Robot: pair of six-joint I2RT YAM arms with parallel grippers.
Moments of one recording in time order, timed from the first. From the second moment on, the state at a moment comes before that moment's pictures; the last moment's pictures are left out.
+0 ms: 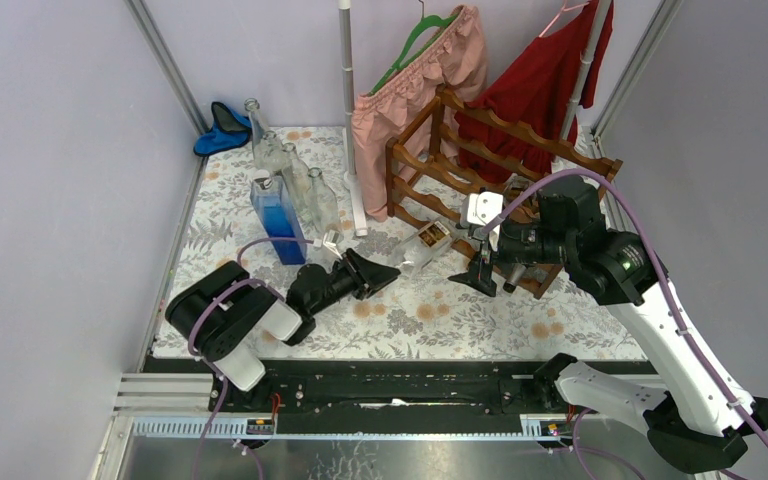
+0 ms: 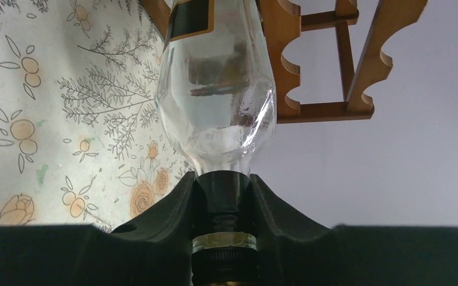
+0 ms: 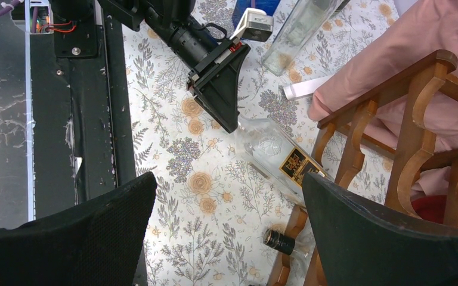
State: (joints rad) left arm -0.65 1.62 0.22 1.30 0.24 -1.35; right arm 0.61 0.99 1.37 -0.91 -0.60 -0.57
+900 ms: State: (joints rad) left arm -0.73 1.78 0.34 1.33 0.07 -1.33; right arm 0.61 0.99 1.36 -0.91 -0.60 -0.57
